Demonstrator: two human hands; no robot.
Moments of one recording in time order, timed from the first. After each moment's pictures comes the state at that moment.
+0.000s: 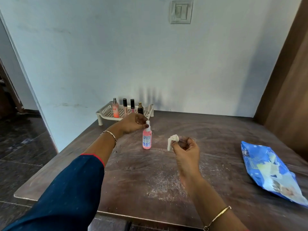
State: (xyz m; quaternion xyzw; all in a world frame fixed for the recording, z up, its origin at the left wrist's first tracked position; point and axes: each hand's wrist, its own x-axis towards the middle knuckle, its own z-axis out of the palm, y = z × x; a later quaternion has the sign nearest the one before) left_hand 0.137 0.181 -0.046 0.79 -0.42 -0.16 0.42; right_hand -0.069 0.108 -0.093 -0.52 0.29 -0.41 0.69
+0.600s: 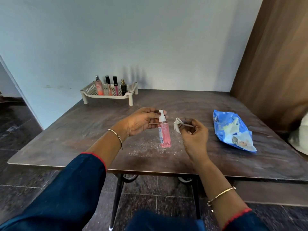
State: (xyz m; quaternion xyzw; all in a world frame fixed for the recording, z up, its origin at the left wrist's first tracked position) left_hand -0.004 0.167 -0.082 0.56 -0.37 -0.44 0.59; right_hand -0.171 0.085 -0.118 -0.64 0.27 -0.51 0.51
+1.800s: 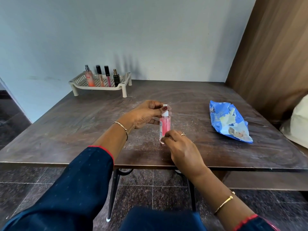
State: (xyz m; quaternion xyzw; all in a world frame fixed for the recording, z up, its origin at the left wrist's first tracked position) left_hand -0.013 0.143 -0.092 0.60 -0.42 -0.41 0.54; right_hand -0.201 0.107 -0.151 -0.95 0.10 -0.29 0.01
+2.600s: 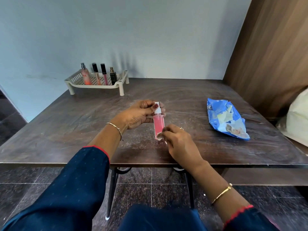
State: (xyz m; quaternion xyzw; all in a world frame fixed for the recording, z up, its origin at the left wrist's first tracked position) left_hand -0.004 0.150 -0.102 0.53 -0.39 -0.46 0.59; right_hand -0.193 0.099 -0.146 -0.93 0.10 -0.32 0.14
